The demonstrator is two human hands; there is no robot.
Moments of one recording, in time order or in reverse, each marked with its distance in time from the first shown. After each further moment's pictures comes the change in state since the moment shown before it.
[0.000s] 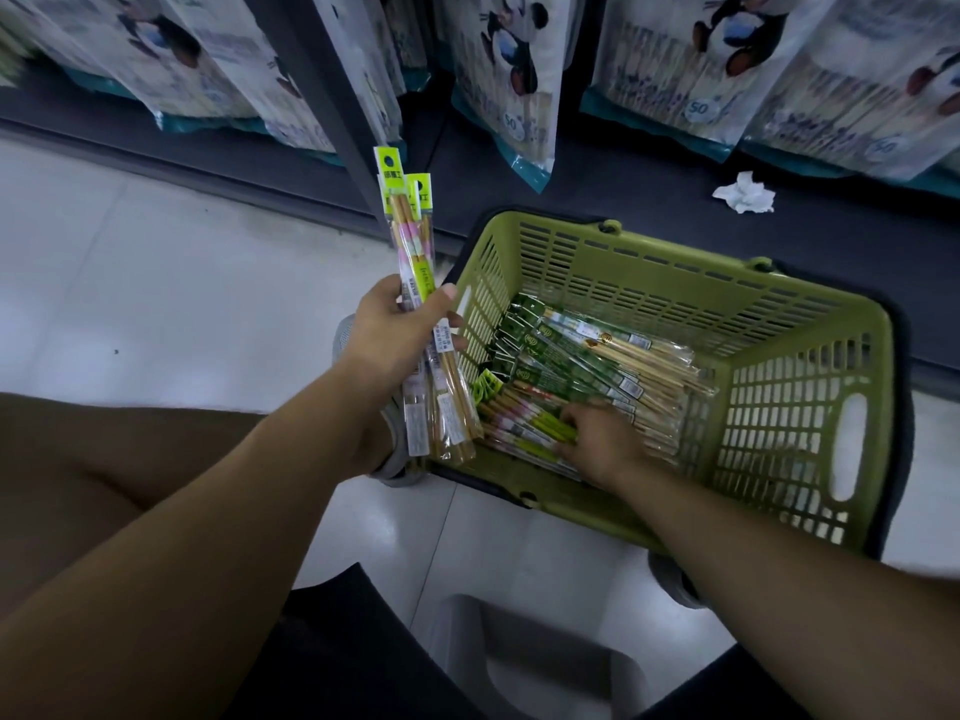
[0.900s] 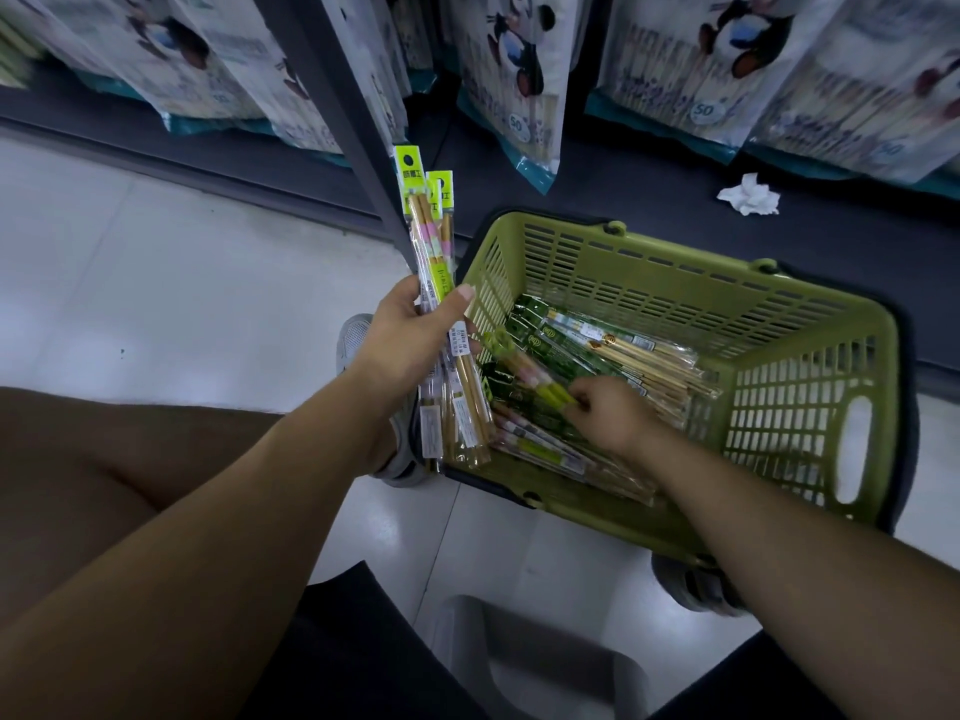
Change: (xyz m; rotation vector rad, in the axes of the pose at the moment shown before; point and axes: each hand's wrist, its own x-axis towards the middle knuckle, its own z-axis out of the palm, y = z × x) left_hand -0.005 -0.003 0.004 -0.043 -0.100 0.001; right_hand 0.011 -0.004 -0.038 0.174 0.003 -0.061
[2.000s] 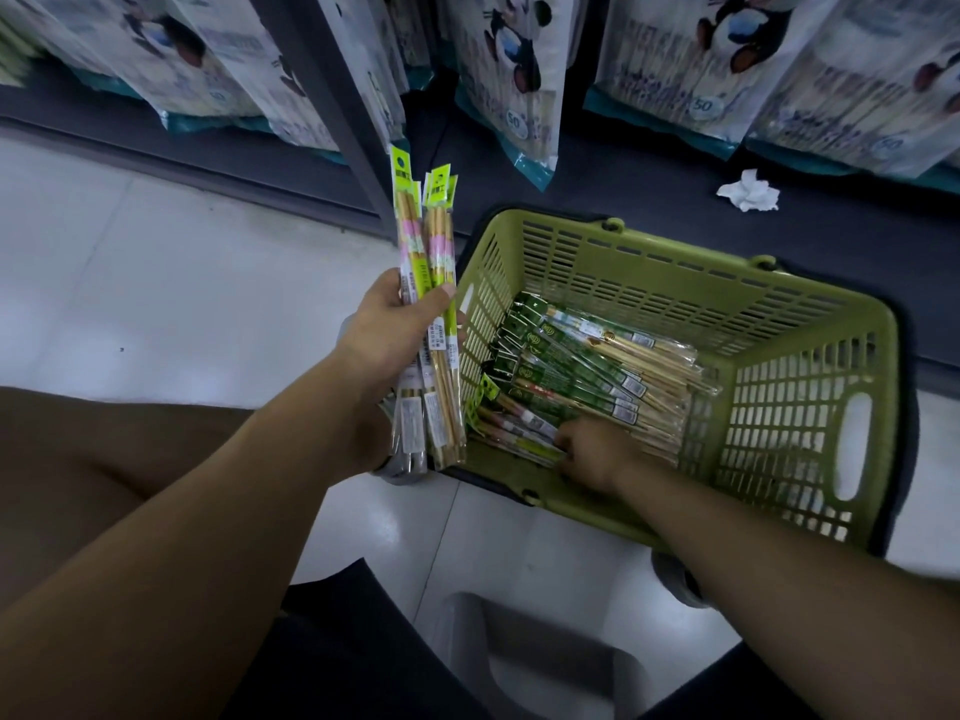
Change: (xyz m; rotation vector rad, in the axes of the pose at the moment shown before) left_hand 0.004 0.010 -0.012 0.125 0.043 -0.047; right_hand -0.012 0.005 0.038 -0.277 -0.232 -0.006
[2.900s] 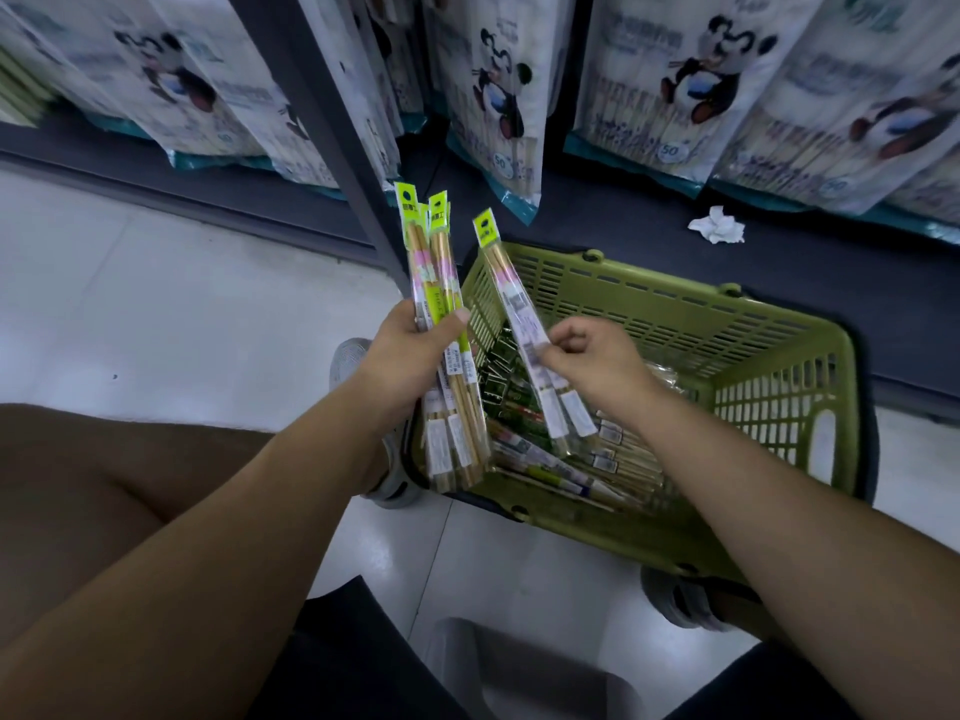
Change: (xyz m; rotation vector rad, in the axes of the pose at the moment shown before) left_hand -0.007 0.003 0.022 -0.045 -0.005 0.069; right_hand -0.028 -0.033 -0.117 0.891 0.517 -0.107
